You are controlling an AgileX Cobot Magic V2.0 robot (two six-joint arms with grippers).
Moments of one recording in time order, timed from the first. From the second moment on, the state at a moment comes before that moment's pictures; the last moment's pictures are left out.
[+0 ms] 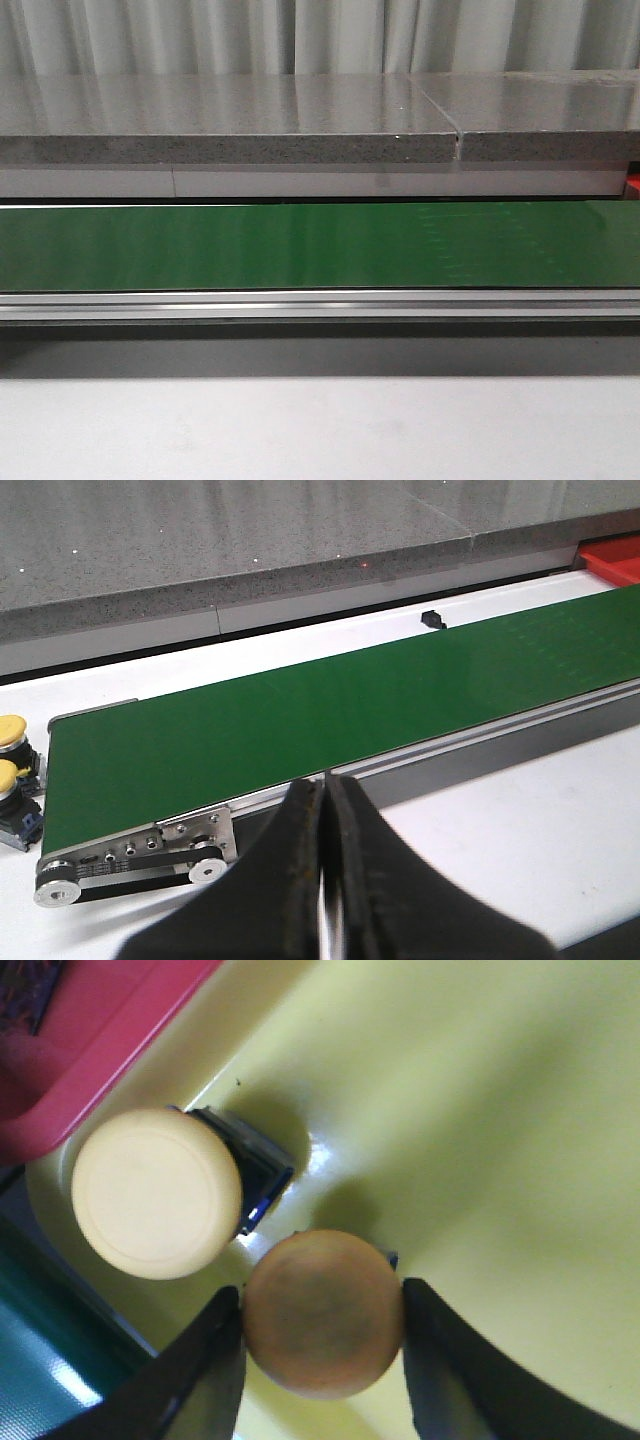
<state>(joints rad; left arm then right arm) -0.32 0.01 -0.59 -0.01 0.96 0.05 -0.58 1.55 -0.91 0.05 0.65 0.25</state>
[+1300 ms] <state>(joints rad) -0.32 0.01 -0.59 -0.01 0.96 0.05 -0.03 1.13 -0.91 0.00 0.72 0.09</state>
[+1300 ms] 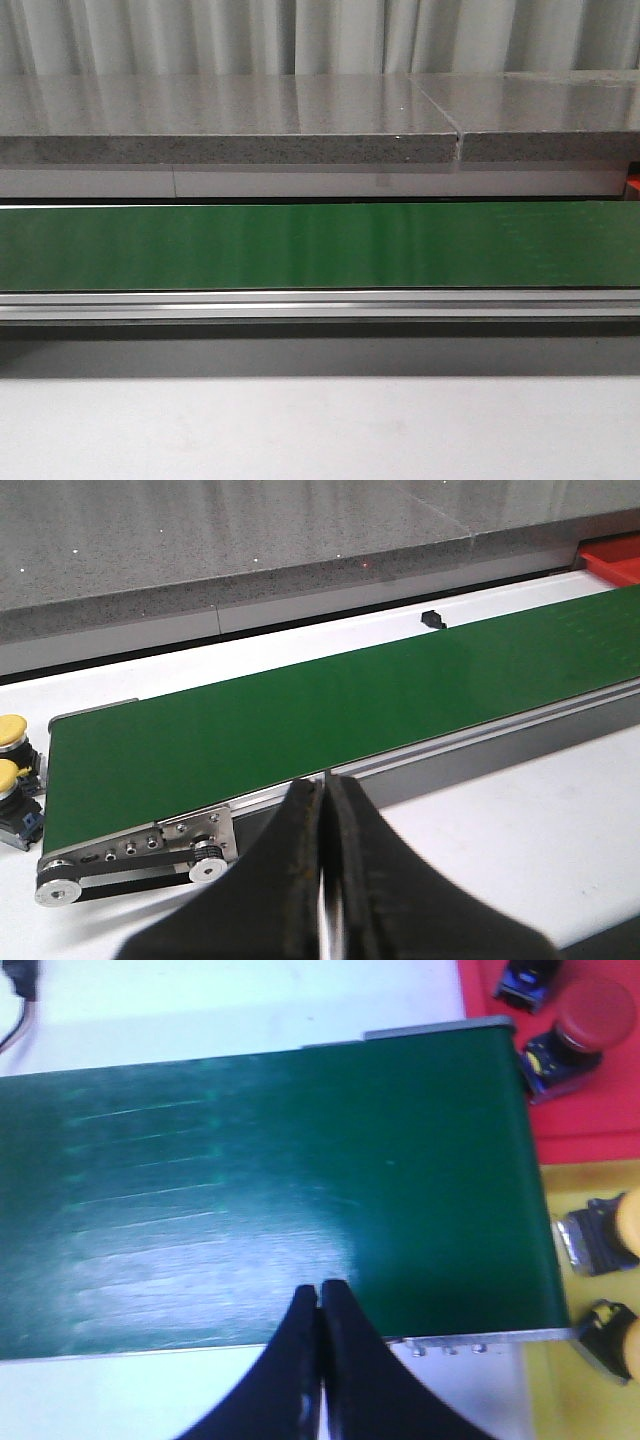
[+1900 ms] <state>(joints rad) -0.32 0.01 -0.59 -0.01 0.95 0.05 0.16 0.68 -0.66 -0.01 0.70 0.09</state>
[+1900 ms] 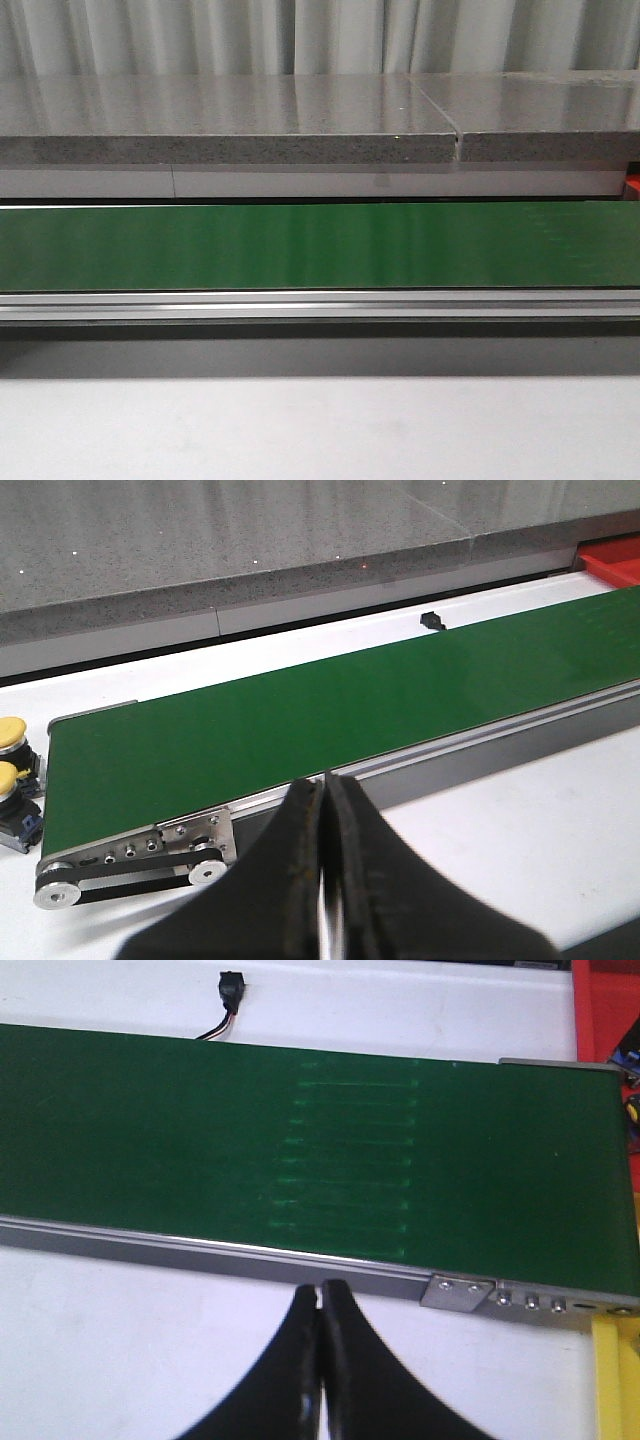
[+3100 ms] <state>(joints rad) -0.33 0.38 -0.59 0.23 0.73 -0.32 0.16 0.28 -0.48 -0.01 0.71 0.09</state>
